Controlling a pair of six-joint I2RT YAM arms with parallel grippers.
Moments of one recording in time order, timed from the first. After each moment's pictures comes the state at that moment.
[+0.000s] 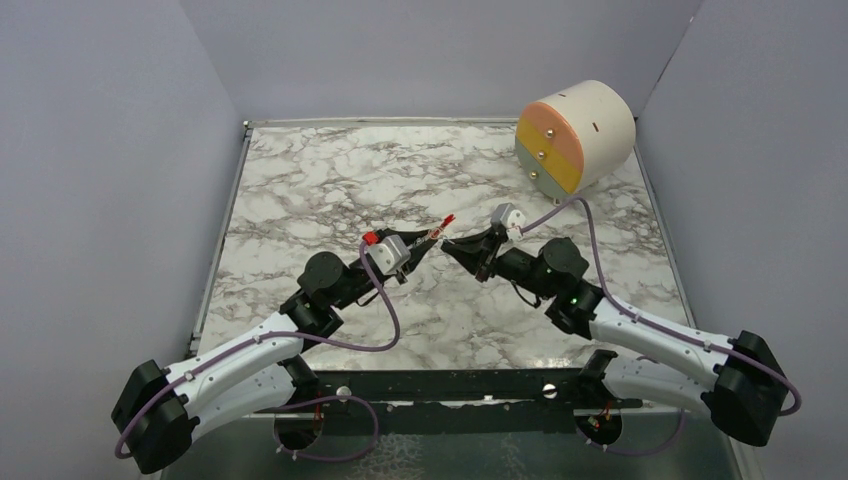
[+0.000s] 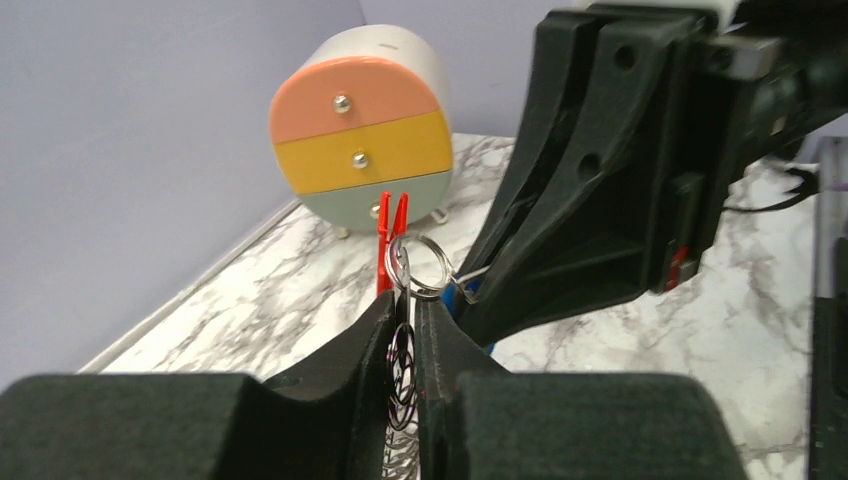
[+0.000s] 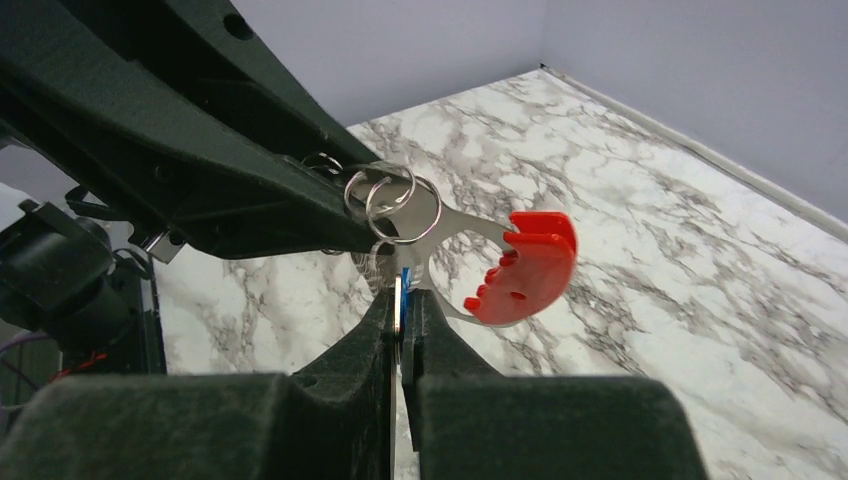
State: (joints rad) left arm -0.83 0.87 0.48 0.58 0.20 0.18; right arm 0.85 1.03 0.54 0.60 -0.23 0.04
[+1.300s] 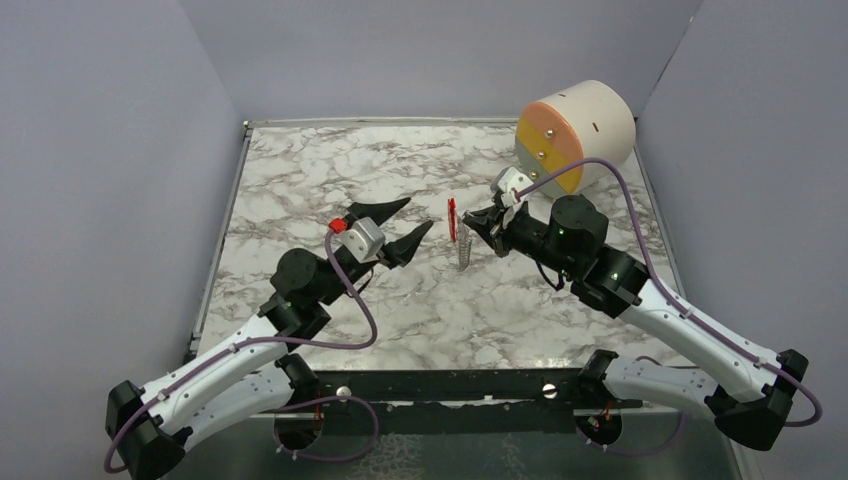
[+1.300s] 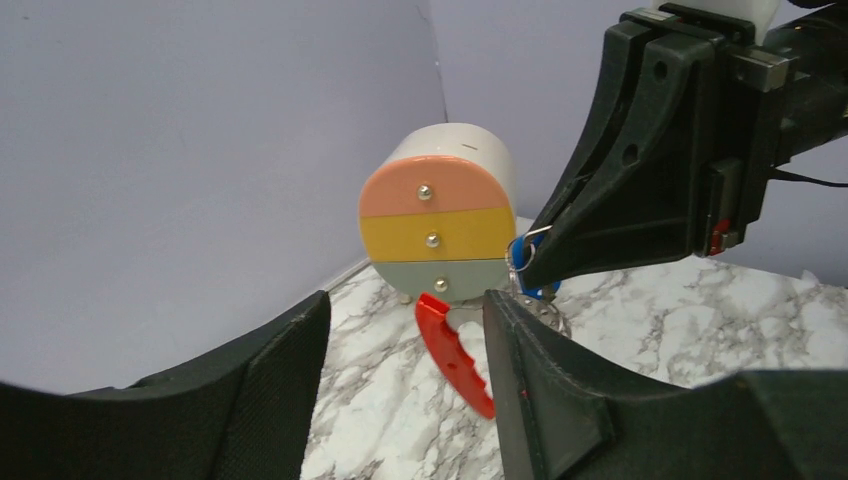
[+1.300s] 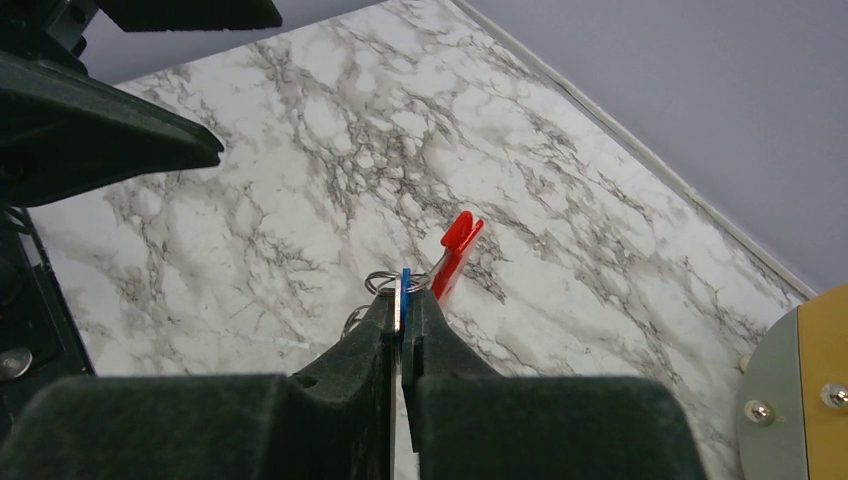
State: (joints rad) left arm -0.83 0.77 0.61 0.49 0.08 0.14; right arm 0.86 0.98 1.01 -0.17 -0.04 -0.16
